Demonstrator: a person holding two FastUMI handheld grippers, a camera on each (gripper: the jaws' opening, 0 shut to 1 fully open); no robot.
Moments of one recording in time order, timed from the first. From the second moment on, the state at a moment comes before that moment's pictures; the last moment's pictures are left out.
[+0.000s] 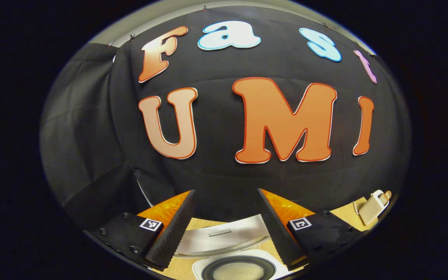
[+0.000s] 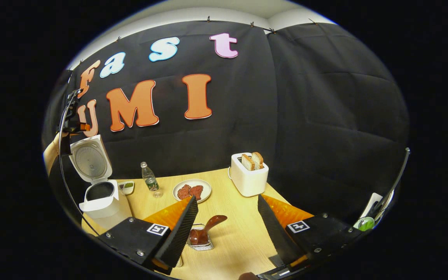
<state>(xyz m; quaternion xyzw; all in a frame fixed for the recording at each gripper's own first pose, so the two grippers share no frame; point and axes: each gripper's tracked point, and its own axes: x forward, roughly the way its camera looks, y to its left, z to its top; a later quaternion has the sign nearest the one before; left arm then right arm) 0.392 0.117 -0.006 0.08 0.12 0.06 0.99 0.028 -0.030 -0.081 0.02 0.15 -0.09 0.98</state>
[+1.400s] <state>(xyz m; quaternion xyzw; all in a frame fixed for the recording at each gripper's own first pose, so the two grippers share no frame) 0.220 0.073 -0.169 0.01 0.23 0.04 0.97 -0.001 0.040 -0.109 0.02 0.18 0.04 0.98</state>
